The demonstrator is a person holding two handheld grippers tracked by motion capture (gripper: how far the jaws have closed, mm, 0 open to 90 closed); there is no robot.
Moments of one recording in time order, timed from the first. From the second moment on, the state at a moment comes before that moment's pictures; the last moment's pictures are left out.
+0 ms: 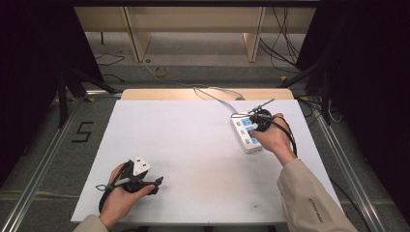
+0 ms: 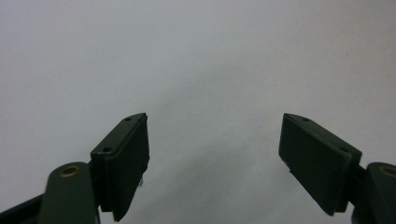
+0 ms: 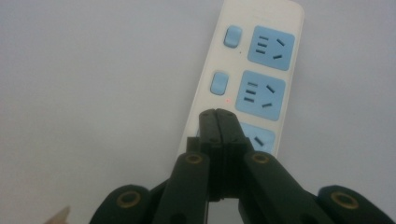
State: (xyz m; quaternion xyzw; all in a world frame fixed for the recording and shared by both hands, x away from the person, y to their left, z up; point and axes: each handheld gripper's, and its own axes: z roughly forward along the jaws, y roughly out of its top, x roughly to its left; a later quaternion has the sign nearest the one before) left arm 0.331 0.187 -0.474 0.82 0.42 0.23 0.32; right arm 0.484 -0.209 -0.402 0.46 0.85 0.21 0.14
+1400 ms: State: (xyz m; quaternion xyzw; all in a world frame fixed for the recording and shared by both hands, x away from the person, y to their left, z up) left arm 0.330 0.187 -0.475 0.82 0.42 0.23 0.32; right arm 0.519 -0.193 -0.417 0.47 0.85 0.19 0.13
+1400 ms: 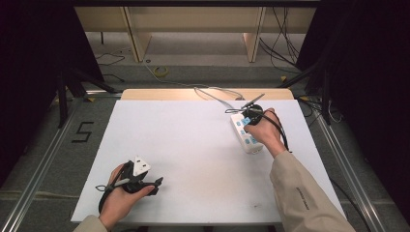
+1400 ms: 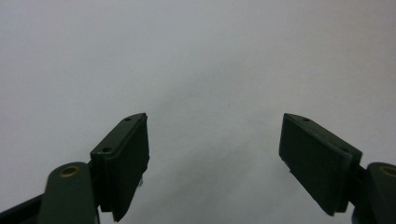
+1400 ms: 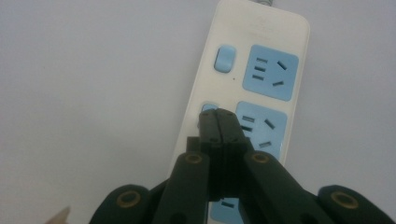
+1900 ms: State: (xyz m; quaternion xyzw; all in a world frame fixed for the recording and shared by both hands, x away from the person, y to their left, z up) left arm 0.330 0.187 -0.475 0.82 0.42 0.22 0.32; right arm 0.534 -0.191 -0.419 0.48 0.85 0.18 0.13
